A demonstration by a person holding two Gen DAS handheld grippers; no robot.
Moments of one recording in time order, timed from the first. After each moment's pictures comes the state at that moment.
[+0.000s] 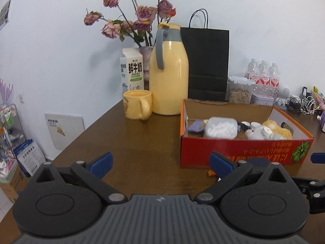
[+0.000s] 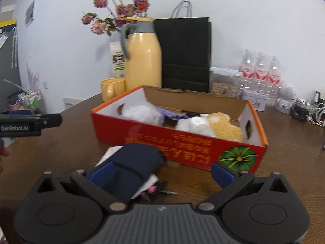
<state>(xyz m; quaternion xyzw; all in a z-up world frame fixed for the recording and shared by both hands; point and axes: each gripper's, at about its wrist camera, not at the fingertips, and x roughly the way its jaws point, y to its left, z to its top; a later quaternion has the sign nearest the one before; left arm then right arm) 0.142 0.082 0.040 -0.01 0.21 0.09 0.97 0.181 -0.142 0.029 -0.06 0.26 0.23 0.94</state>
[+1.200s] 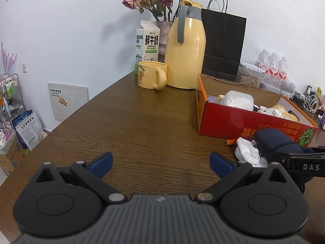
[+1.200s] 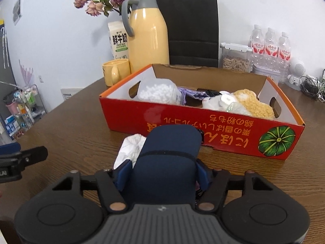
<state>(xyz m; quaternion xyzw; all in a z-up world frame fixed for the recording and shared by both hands) 0.117 0.123 0.008 -0.07 0.26 0.09 0.96 0.197 -0.096 0.010 -0.03 0.32 0.22 0.92</state>
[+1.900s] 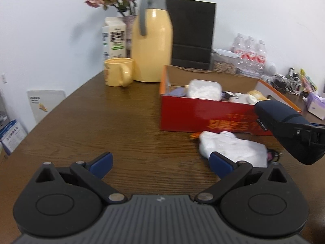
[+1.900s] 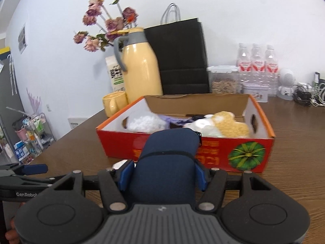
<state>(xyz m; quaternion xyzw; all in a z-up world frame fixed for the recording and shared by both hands) 0.145 0.069 0.007 -0.03 0.28 0.03 0.96 0.187 -0.164 0.030 0.03 0.25 0.22 0.94</state>
